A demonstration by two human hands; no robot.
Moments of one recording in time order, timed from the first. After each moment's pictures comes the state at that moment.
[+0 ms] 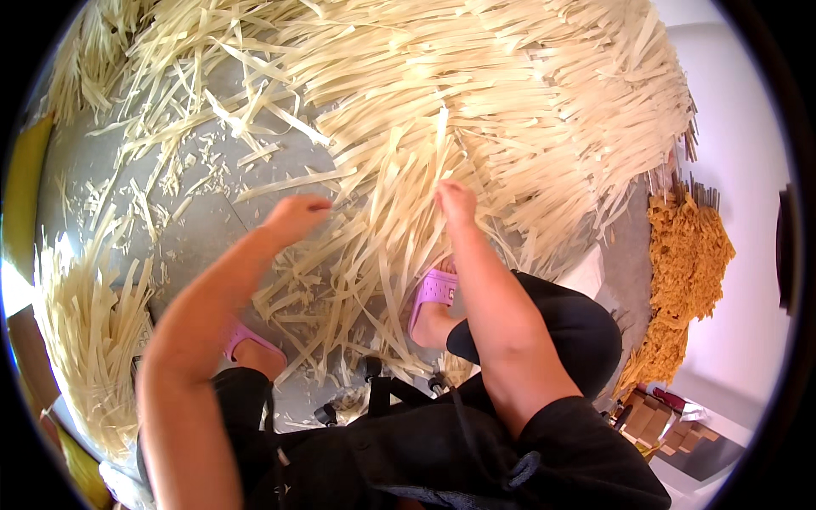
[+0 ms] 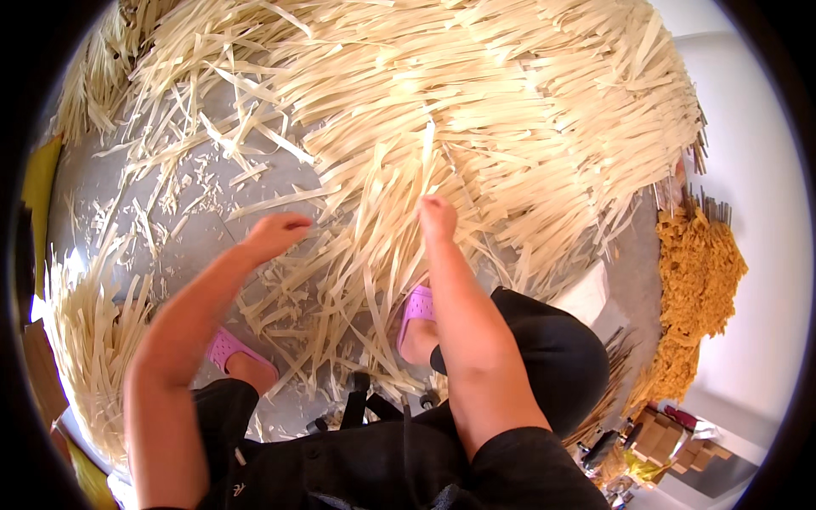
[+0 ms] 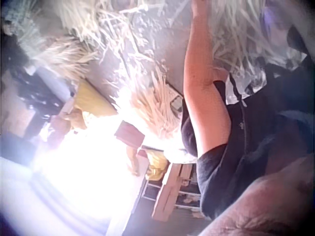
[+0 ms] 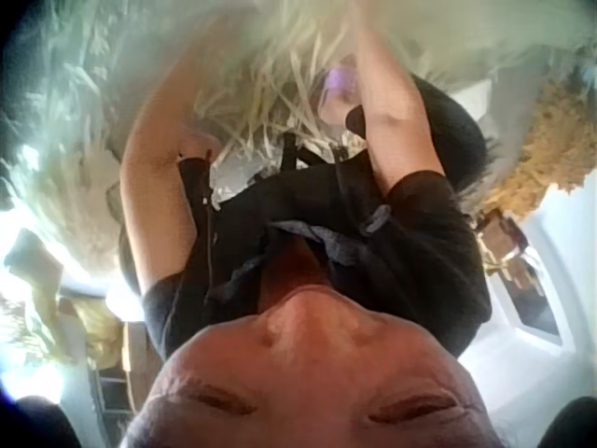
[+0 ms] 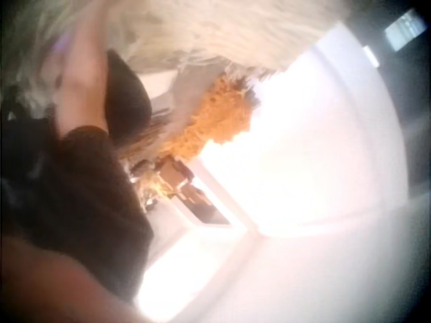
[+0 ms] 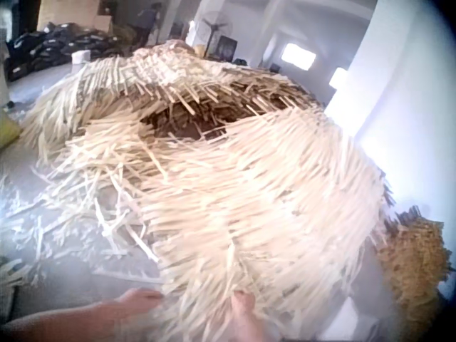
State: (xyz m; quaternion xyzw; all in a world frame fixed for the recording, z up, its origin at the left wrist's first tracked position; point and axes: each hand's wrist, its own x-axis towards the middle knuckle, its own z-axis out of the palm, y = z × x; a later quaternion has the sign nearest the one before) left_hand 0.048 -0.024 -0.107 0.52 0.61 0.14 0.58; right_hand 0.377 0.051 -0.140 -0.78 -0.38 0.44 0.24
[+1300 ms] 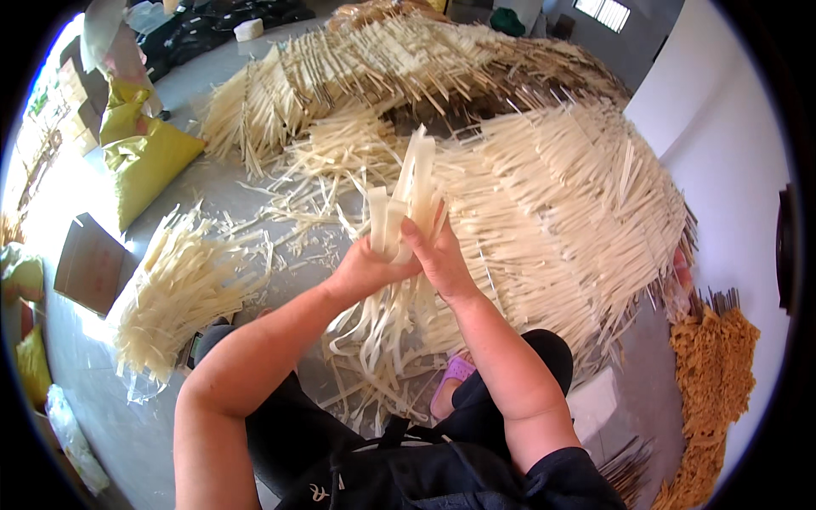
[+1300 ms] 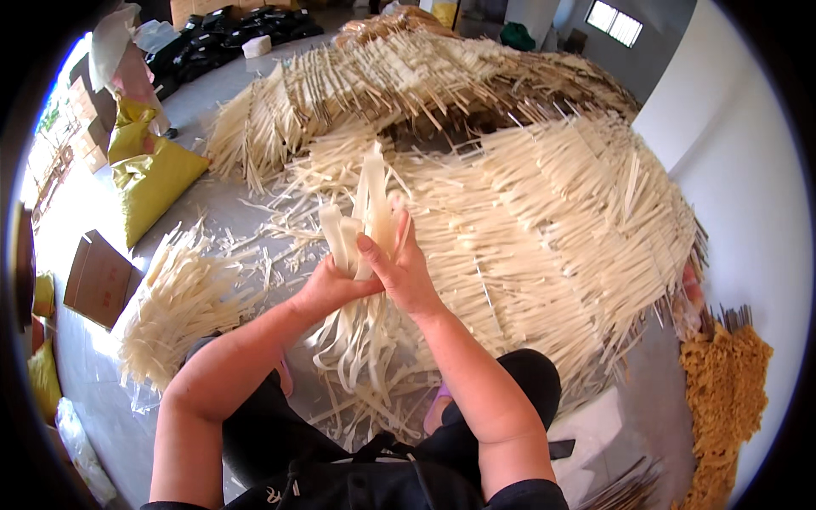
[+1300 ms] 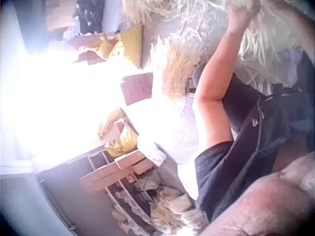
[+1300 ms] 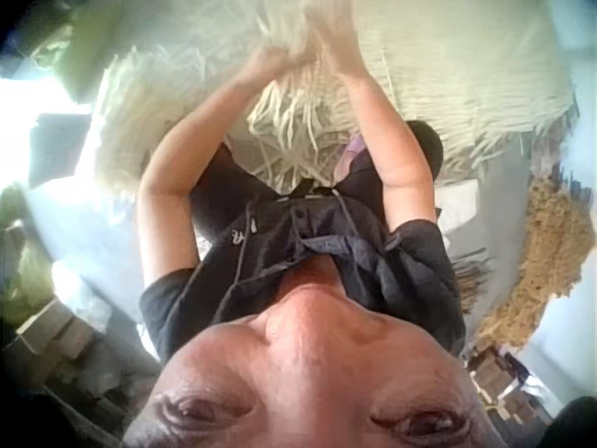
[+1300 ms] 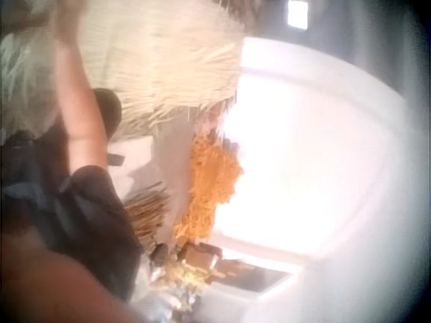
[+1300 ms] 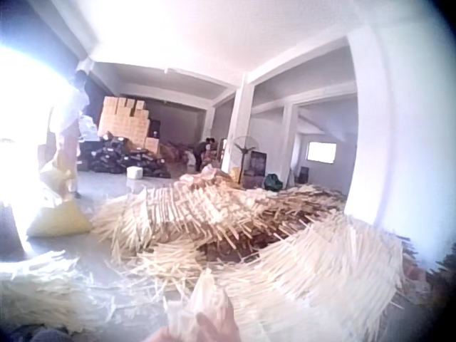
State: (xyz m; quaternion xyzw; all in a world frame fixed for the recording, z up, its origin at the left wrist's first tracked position) left_hand 0.076 -0.147 0.229 0.51 0.56 0.49 0.44; right_hand 0.206 -0.076 0.238 -0.23 -0.71 0.52 0.41
